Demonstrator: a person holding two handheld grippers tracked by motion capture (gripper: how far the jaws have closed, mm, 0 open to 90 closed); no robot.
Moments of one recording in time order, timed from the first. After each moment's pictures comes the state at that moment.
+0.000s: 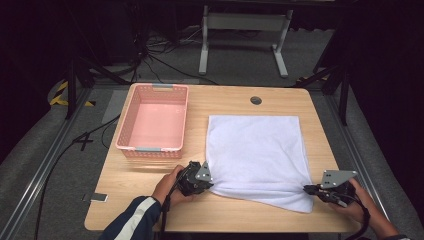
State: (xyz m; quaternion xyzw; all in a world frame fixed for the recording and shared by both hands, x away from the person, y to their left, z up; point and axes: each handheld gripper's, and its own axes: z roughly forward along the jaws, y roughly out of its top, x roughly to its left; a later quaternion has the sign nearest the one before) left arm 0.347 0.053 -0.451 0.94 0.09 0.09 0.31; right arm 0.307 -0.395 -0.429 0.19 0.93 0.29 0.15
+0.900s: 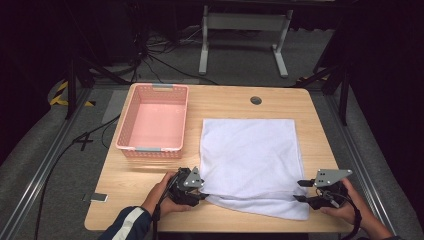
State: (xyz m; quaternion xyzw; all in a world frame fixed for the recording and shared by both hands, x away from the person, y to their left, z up) left arm 0.337 0.076 -0.459 0.93 0.13 0.08 0.33; right arm 0.311 -0.370 -0.431 0.23 0.91 0.32 0.12
